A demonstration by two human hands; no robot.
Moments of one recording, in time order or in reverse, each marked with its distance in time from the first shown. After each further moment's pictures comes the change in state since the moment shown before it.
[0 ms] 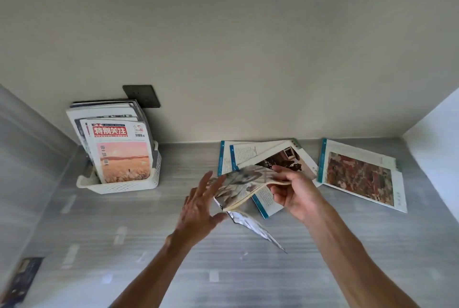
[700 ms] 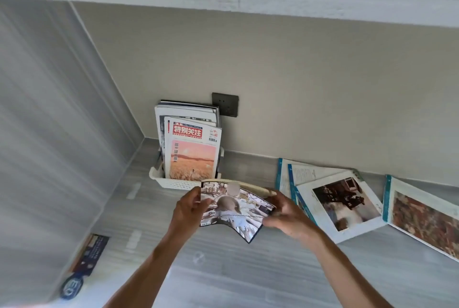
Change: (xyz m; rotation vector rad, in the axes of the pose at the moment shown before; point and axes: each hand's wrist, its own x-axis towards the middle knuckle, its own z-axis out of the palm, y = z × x) left_hand -0.055 -0.171 -0.099 -0.610 0.264 -0.409; right_hand 0.033 0.105 0.145 -0.973 -0.406 -0.284
